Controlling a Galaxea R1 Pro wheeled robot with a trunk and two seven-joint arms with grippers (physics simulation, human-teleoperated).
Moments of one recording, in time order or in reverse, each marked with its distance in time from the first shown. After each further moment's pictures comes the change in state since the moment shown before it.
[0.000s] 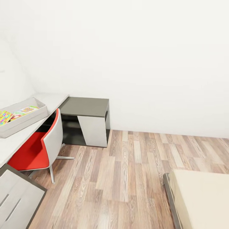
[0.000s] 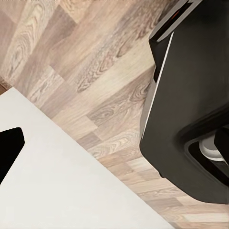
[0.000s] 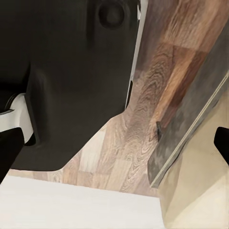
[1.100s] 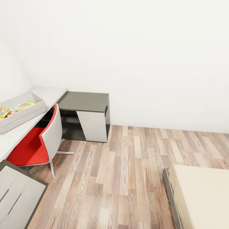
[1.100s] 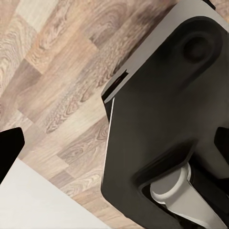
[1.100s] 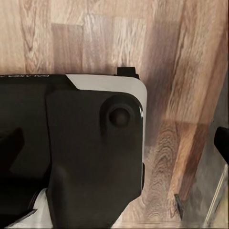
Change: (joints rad) left arm -0.092 0.035 -0.003 -0.150 -0.005 -0.002 -0.001; right arm 0.007 -0.006 -0.029 -0.133 -0.101 -0.304 -0.110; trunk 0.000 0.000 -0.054
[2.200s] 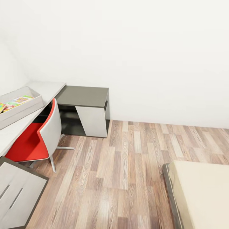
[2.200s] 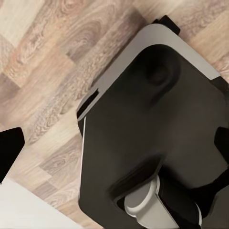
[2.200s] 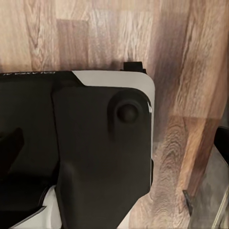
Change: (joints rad) left arm -0.076 0.004 0.007 -0.064 0.009 0.033 0.004; right arm -0.007 -0.005 -0.004 -0.037 -0.022 0.002 0.001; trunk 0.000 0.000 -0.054
